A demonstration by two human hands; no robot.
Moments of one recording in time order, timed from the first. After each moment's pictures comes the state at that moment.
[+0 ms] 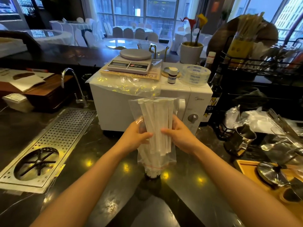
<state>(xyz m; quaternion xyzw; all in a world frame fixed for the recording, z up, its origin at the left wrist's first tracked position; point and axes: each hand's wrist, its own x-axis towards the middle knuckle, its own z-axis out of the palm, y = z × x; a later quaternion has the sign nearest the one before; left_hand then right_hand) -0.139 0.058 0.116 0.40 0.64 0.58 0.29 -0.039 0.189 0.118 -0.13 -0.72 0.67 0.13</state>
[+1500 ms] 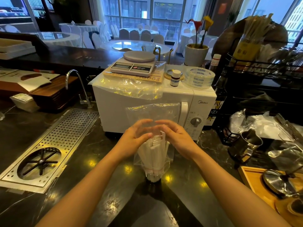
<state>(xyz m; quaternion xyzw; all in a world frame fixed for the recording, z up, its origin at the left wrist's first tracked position) -0.140 0.052 0.112 0.43 0.68 0.55 0.22 -0.043 0.193 0.109 -0.08 -0.75 0.64 0.14</state>
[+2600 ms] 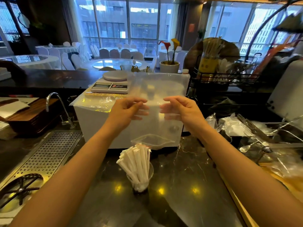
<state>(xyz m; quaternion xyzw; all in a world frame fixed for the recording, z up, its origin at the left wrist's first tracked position) -0.134 0.096 0.207 0.45 0.62 0.63 0.16 0.001 0.226 0.209 -0.11 -0.71 0.62 0.32</state>
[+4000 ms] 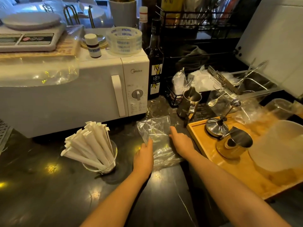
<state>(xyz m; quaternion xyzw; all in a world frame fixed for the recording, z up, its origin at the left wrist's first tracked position) -0.006 0.179 -0.031 0.49 0.84 0.14 0.17 0.097 0.300 -0.036 -0.46 -0.87 0.16 0.00</state>
